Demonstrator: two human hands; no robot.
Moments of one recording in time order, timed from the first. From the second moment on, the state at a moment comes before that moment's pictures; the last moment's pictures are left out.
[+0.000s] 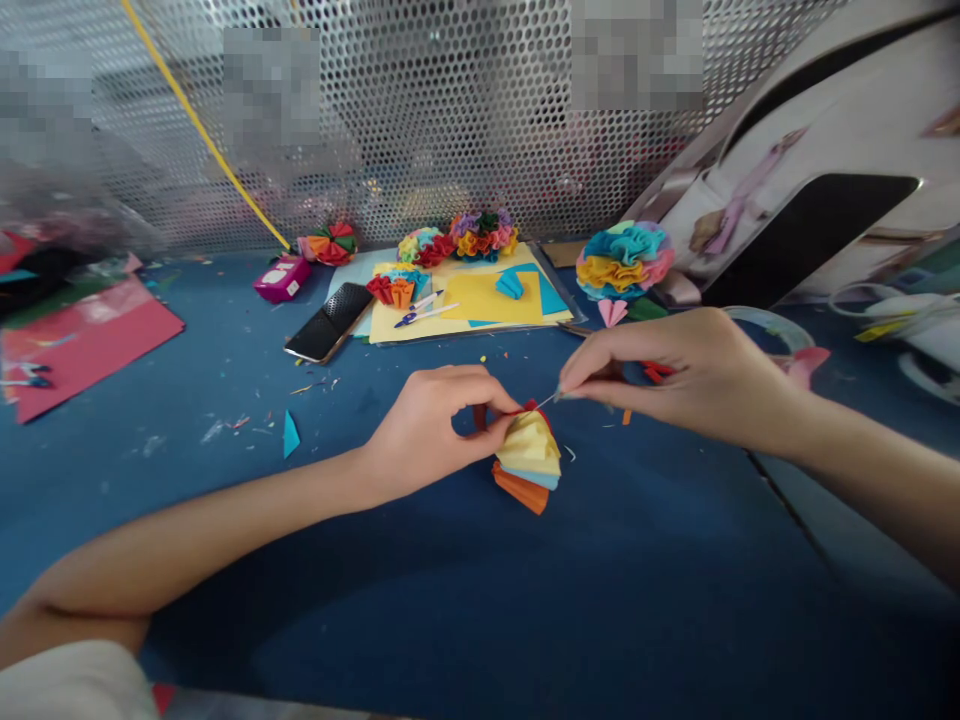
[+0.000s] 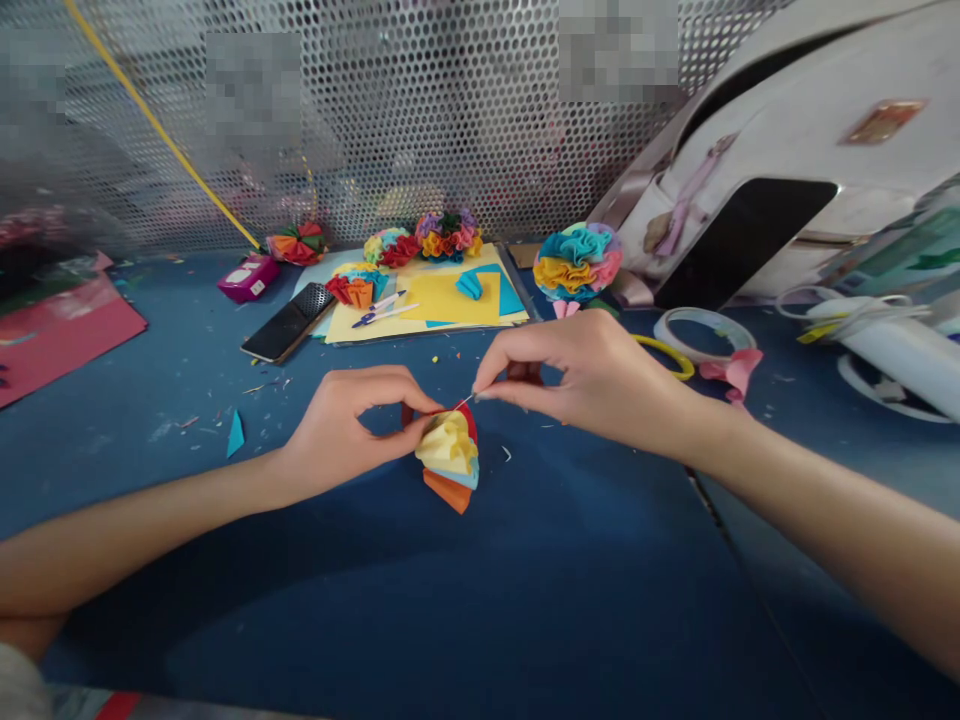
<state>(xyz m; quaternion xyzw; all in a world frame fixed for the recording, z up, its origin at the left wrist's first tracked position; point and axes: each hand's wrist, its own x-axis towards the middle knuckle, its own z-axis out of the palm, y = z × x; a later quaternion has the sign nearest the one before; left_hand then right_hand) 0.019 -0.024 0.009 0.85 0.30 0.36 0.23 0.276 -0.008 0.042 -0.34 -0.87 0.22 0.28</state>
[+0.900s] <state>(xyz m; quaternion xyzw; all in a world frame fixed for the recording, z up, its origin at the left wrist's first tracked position) 0.019 -0.025 0.008 0.86 0.31 0.33 0.23 0.269 -0.020 0.035 -0.32 -0.92 0.07 0.23</state>
